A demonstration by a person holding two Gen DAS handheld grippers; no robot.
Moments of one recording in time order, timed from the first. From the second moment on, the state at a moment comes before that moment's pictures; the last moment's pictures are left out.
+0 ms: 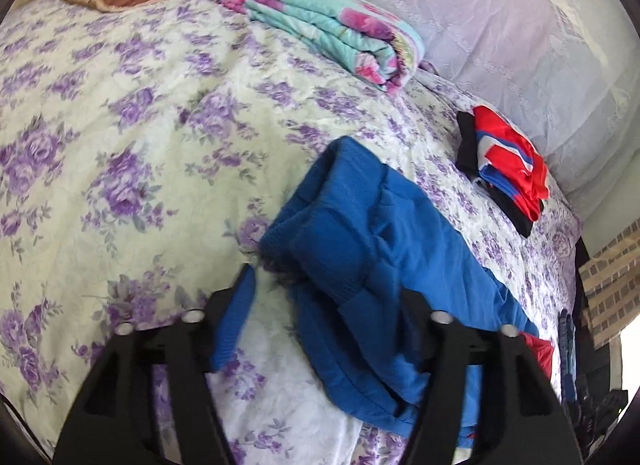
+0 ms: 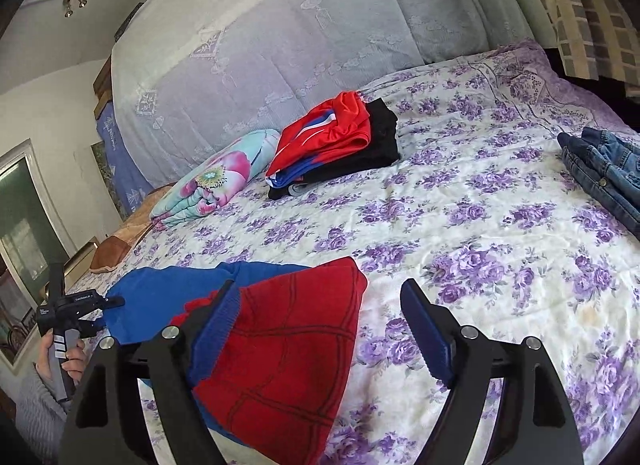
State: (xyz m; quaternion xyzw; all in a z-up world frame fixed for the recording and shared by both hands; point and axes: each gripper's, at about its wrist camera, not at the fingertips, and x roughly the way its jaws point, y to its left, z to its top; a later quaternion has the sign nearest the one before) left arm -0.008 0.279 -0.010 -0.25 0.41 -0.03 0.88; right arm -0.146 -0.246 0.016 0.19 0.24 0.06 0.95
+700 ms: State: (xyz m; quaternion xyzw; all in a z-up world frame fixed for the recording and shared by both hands) left arm -0.046 0.170 0.082 -0.07 0.29 -0.06 0.95; right arm -0.169 -0.262 0.019 0.19 0.23 0.05 0.95
